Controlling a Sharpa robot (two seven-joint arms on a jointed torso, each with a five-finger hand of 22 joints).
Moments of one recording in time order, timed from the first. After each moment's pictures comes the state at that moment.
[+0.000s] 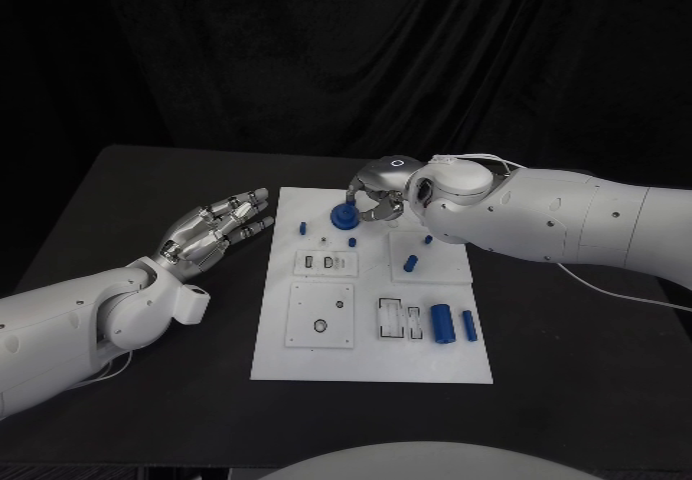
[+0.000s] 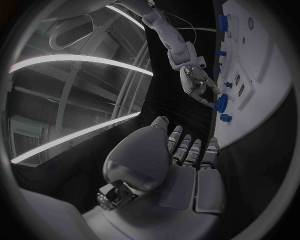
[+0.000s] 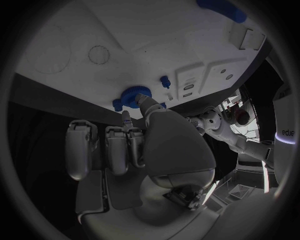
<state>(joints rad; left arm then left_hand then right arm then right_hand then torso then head) 1.19 -0.86 -0.21 1.31 -0.13 0.21 0.68 1.49 0.28 -0.11 0.25 0.51 0.40 0.09 0.09 0.05 0.12 0.15 0.17 0.04 0.08 0.16 0.03 0.02 0.16 0.07 0.28 0.05 0.02 1.40 -0.57 -0.23 1.23 -1.60 -0.23 -0.07 1.35 -0.06 0.21 0.09 0.32 0.72 0.11 0.10 0.28 1.46 0.01 1.57 1.31 1.47 -0.05 1.57 1.31 0.03 1.47 0.07 1.45 1.31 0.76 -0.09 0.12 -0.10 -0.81</state>
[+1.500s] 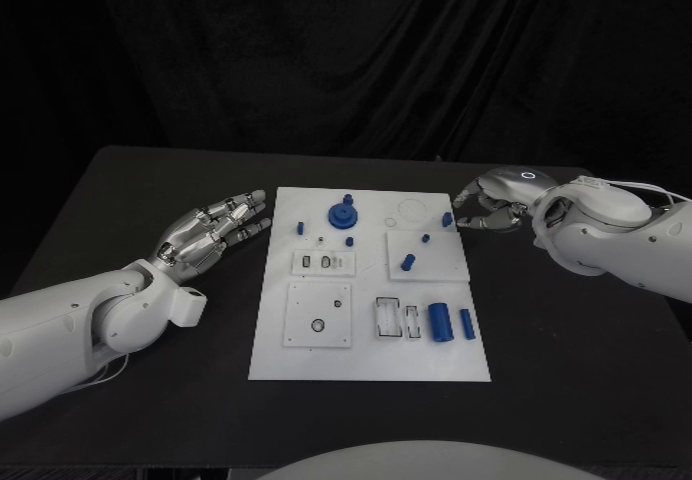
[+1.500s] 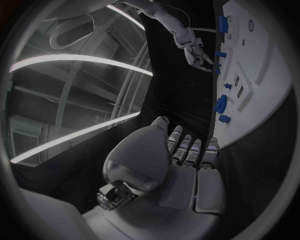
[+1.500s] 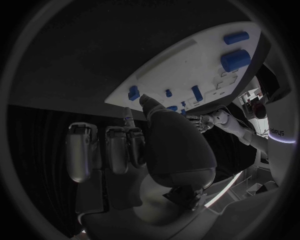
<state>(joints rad) 1.19 -0.87 -0.21 1.33 -0.13 0.21 0.68 1.49 0.28 -0.11 0.25 0.51 0.40 0.09 0.09 0.05 0.12 0.15 0.17 0.04 0.08 0.16 0.03 0.02 0.16 0.07 0.28 0.05 0.02 1.37 -1.07 -0.25 1.49 -1.60 -0.35 -0.11 1.32 -0.06 0.19 0.17 0.21 0.83 0.10 0.09 0.26 1.46 0.01 1.57 1.31 1.47 -0.05 1.57 1.31 0.03 1.47 0.07 1.49 1.31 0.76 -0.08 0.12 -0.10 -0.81</state>
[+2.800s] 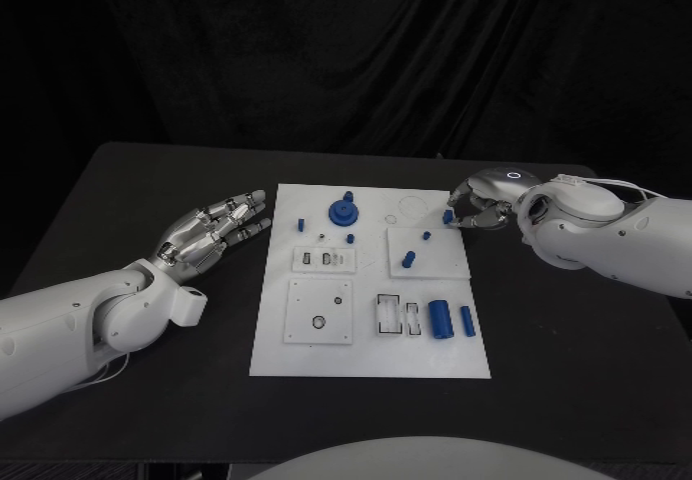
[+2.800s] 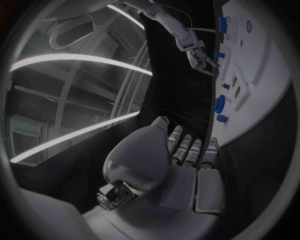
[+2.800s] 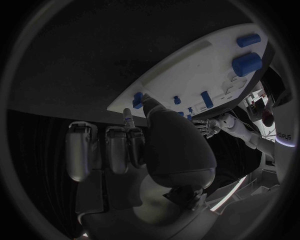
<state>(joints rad) 1.17 -0.88 -0.21 1.32 -0.13 0.21 0.68 1.49 0.28 -0.10 0.25 0.51 0.40 0.09 0.09 0.05 0.12 0.15 0.17 0.04 0.08 0.16 0.03 0.02 0.16 0.07 0.28 0.05 0.02 1.35 -0.98 -0.25 1.40 -1.60 -0.32 -0.15 1.33 -0.07 0.17 0.20 0.15 0.81 0.10 0.09 0.26 1.47 0.01 1.57 1.31 1.47 -0.05 1.57 1.31 0.03 1.47 0.07 1.48 1.31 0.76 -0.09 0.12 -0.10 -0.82</state>
